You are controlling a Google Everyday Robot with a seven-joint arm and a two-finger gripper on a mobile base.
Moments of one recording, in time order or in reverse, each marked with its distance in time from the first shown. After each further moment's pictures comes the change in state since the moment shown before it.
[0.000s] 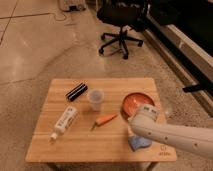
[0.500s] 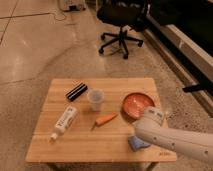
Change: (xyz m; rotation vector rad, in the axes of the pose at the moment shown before) arm 0.009 0.042 -0.010 -0.097 -0.014 0.029
